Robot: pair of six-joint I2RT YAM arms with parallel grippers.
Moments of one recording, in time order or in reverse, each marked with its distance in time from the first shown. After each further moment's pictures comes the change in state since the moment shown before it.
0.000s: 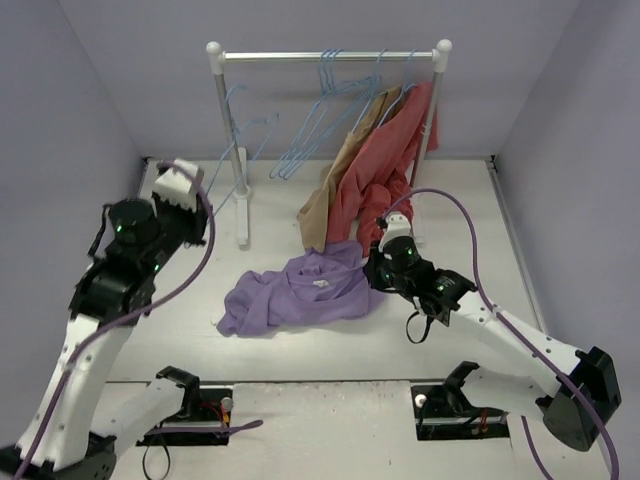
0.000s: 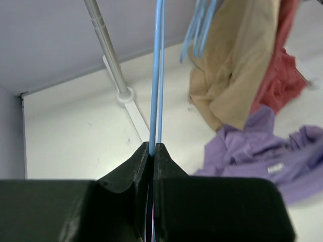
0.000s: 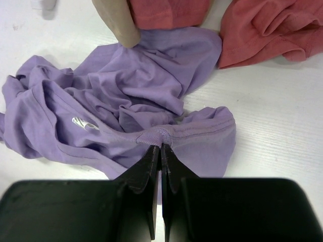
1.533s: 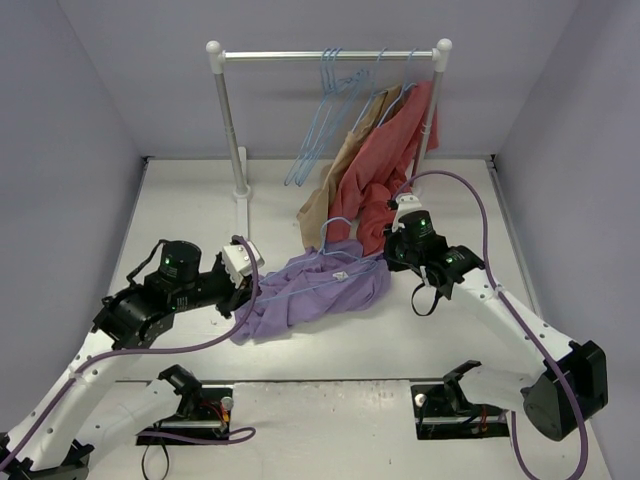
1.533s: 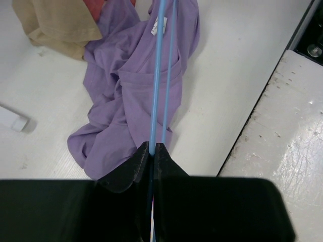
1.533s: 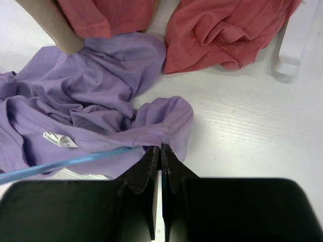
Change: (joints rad) left arm -0.259 -0.148 -0.278 -0.209 0.374 0.132; right arm -0.210 0.093 0.137 -0.143 -0.084 -0.205
